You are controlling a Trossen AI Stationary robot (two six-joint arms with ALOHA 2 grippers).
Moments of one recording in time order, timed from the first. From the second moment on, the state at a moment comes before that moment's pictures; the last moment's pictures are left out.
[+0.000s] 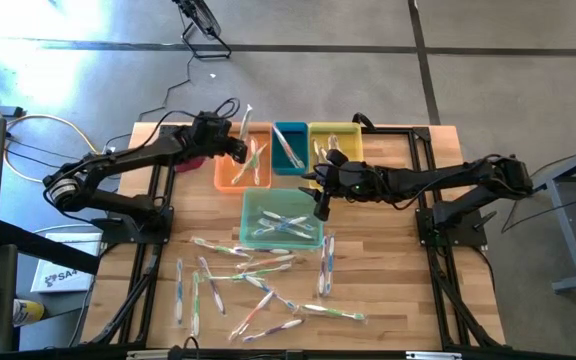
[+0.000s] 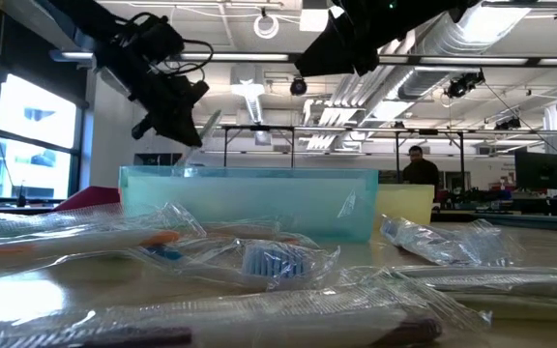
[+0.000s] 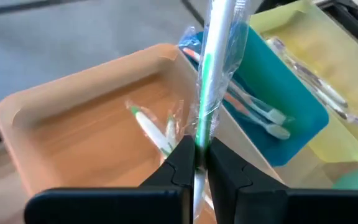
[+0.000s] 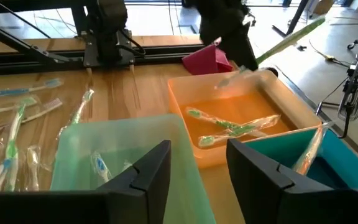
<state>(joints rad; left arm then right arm) 0.67 1.22 0.77 -0.16 -0.07 -0.39 -0.04 1.40 0.94 0.07 0.24 0.03</state>
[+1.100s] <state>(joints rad) 0.67 1.52 0.80 -0.23 -0.12 -0.63 -0.04 1.40 0.94 -0.03 0.24 0.03</state>
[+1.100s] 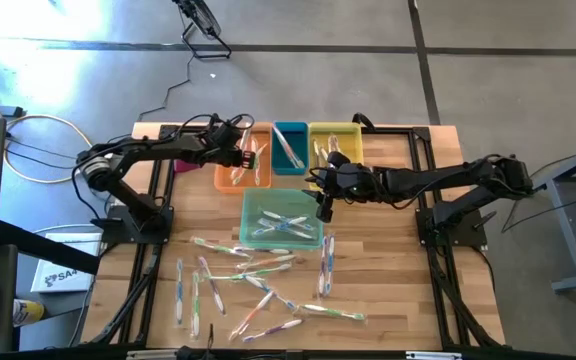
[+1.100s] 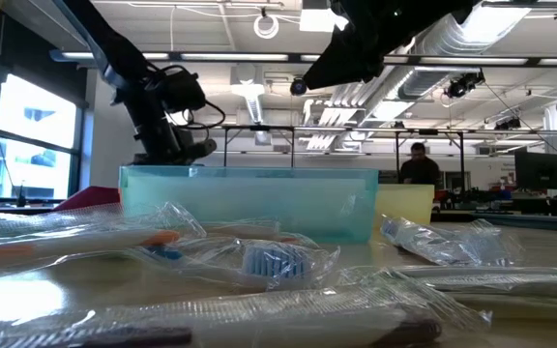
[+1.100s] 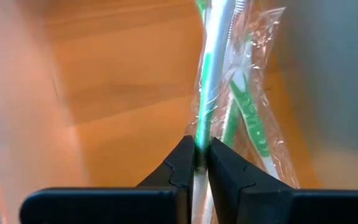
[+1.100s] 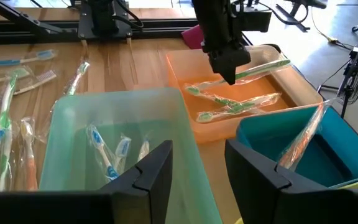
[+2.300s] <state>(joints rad) 0.67 1.52 0.90 -0.16 -0.09 -0.53 -0.04 1.40 0.94 -0.03 0.24 0.03</state>
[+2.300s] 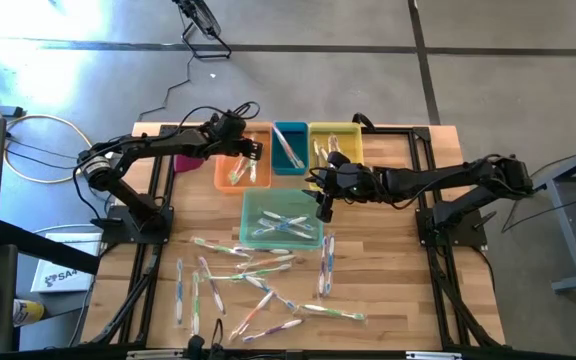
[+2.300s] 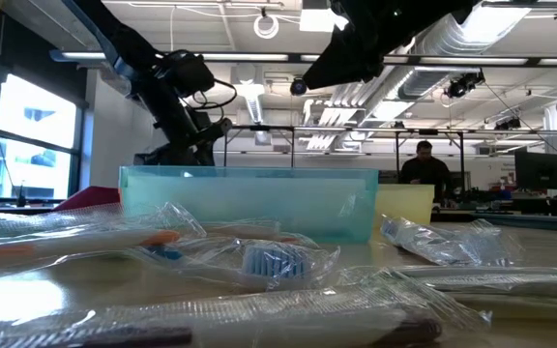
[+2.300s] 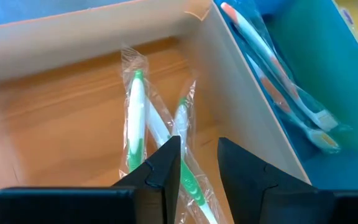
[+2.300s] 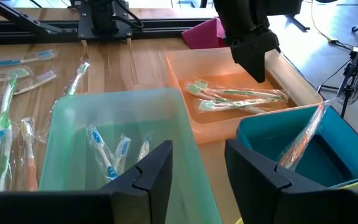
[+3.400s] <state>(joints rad) 0.45 1.38 0.80 0.08 -0.33 -0.20 -0.04 1.37 0.92 -0.03 0.30 0.02</state>
